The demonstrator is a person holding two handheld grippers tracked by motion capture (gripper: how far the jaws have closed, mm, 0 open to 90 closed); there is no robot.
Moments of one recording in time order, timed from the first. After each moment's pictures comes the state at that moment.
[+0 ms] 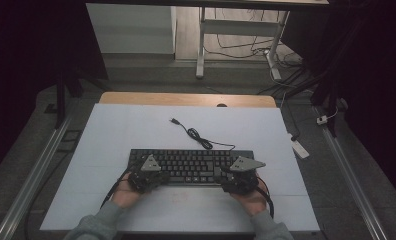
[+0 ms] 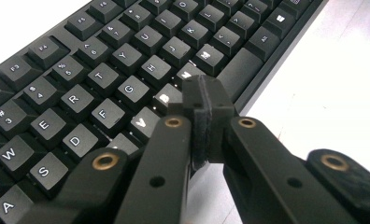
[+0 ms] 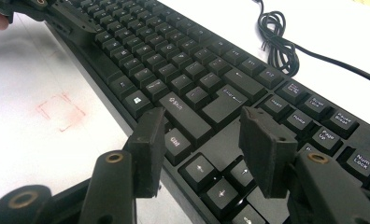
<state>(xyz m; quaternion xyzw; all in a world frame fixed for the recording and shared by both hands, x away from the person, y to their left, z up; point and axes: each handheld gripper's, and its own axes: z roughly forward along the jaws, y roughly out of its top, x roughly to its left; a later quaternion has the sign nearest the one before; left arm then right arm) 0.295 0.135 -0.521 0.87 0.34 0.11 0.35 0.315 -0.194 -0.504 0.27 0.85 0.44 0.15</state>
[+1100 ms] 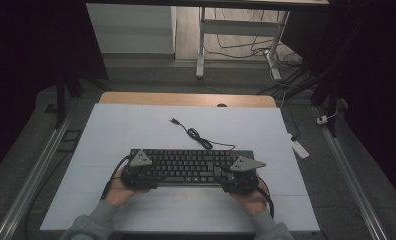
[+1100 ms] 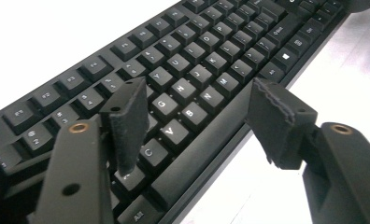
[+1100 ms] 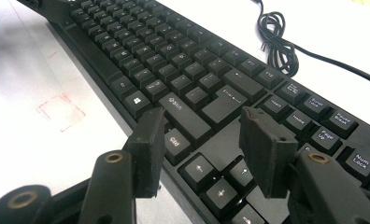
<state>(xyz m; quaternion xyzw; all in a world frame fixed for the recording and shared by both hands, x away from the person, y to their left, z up) 0.293 0.155 -0.504 0.83 0.38 0.12 0.40 0.316 -0.194 -0.504 0.27 0.84 0.44 0.15</state>
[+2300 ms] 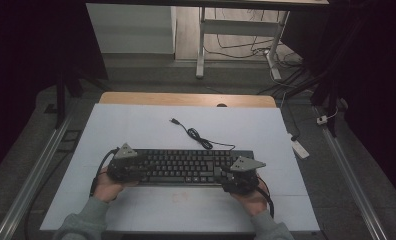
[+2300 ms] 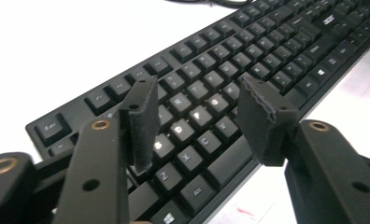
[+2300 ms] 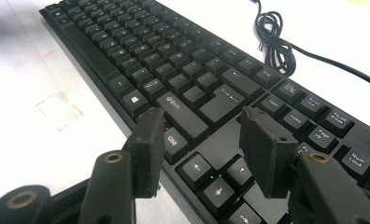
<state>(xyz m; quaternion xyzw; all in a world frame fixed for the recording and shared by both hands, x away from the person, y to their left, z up) 0.299 0.190 -0.495 0.80 0.42 0.14 0.40 0.315 -0.195 -0.503 0.27 0.85 0.44 0.15</state>
